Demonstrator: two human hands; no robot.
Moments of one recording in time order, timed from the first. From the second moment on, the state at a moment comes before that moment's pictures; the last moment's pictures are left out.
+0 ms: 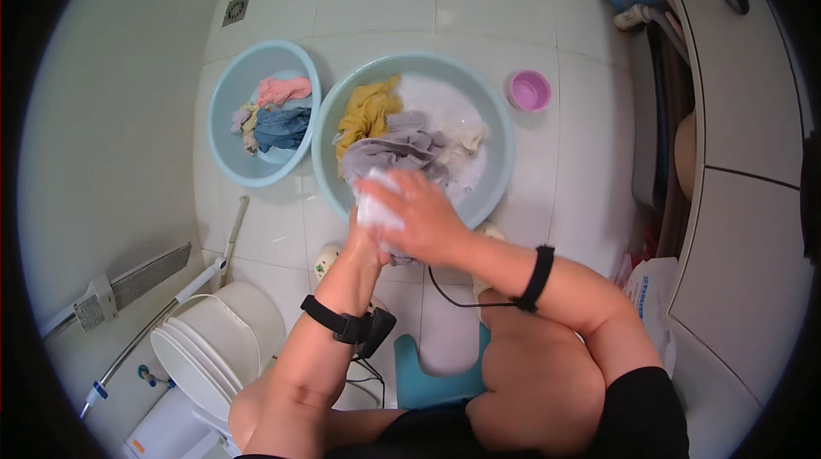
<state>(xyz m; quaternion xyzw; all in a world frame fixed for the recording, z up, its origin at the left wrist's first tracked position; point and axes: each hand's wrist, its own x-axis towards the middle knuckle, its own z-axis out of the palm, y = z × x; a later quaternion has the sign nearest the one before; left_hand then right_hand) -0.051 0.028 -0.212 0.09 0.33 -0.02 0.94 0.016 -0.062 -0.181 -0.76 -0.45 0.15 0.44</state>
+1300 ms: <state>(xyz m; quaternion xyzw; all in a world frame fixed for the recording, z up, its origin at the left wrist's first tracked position) -0.038 0.041 -0.153 0.13 0.30 -0.11 0.94 0.083 -0.092 -0.228 -0.22 0.17 0.53 0.80</state>
